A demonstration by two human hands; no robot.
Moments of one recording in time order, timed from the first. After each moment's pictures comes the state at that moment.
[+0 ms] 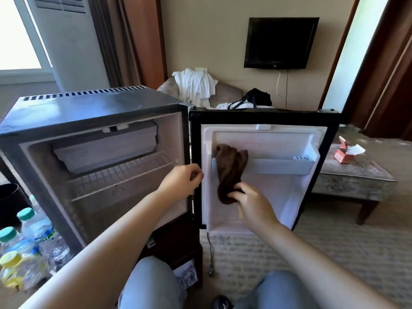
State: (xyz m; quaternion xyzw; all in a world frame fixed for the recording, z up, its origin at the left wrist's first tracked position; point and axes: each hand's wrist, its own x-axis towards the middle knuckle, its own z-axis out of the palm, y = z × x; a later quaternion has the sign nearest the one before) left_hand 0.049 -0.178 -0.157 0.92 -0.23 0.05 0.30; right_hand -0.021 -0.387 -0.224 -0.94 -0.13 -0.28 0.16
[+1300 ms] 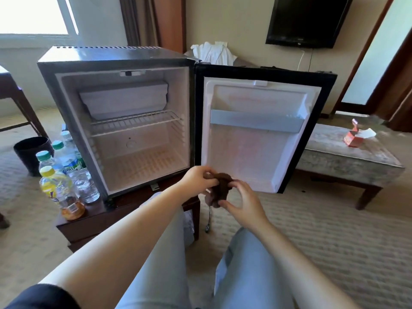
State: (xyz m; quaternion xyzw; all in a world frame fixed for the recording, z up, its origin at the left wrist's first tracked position) left_hand -0.080 -0.222 -0.243 0.84 -0.12 -0.12 0.51; right_hand -0.138 -0.391 -0.298 -0.91 -0.07 -0.12 0.40
